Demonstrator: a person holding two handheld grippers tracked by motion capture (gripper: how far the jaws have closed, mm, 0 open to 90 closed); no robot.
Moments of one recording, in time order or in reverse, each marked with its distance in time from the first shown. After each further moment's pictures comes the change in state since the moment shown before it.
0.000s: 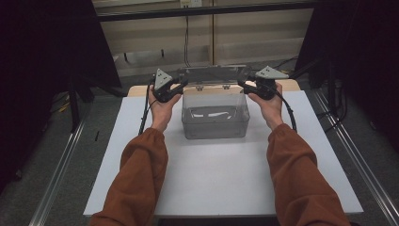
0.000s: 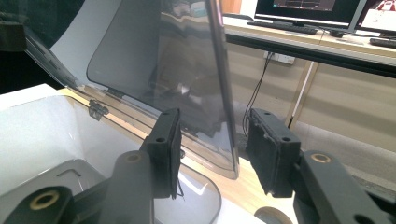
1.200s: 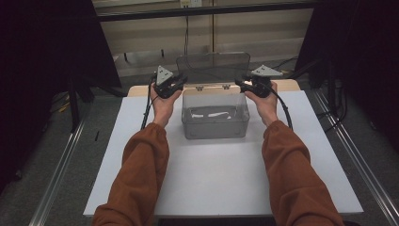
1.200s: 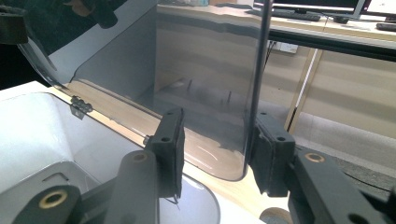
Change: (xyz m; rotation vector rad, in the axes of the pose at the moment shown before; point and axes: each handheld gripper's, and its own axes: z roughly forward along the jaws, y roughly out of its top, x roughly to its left) left arm 0.011 -0.004 0.018 0.034 0.014 -0.027; right arm -0.005 -0.008 0.023 0.036 -0.002 0.033
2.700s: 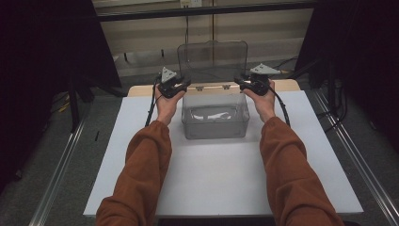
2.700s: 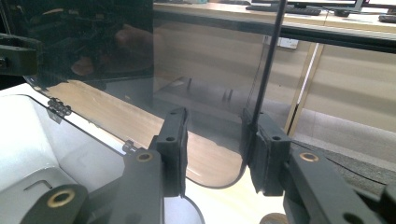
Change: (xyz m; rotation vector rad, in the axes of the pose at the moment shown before) left arm 0.003 -0.014 0.023 0.084 0.004 -0.063; right arm -0.009 -0.004 0.016 0.004 0.000 0.022
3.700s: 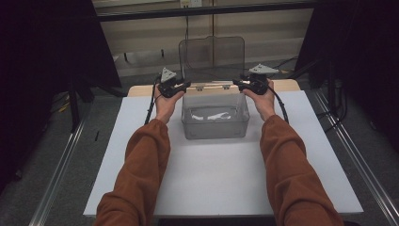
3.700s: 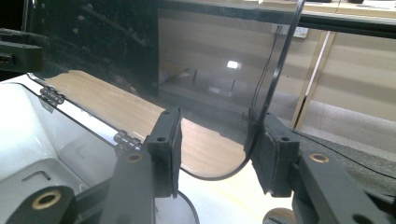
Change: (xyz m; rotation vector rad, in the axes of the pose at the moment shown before) left arm 0.011 -0.008 0.009 0.032 -0.031 0.007; right arm -0.006 -0.005 0.010 0.037 0.030 0.003
